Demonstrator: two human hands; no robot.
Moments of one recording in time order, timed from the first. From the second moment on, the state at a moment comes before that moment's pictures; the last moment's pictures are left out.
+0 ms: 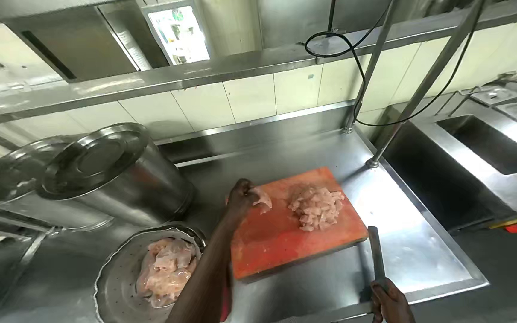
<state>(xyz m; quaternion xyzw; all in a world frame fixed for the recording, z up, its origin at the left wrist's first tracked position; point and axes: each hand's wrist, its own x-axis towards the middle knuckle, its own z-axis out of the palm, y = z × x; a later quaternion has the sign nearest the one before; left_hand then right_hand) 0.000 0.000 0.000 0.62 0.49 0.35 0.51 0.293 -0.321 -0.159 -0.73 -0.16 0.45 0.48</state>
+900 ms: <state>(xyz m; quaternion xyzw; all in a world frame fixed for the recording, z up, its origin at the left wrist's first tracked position) -0.015 -0.038 -0.072 0.66 0.53 0.23 0.47 0.276 -0.318 -0.153 -0.73 -0.17 0.40 0.52</state>
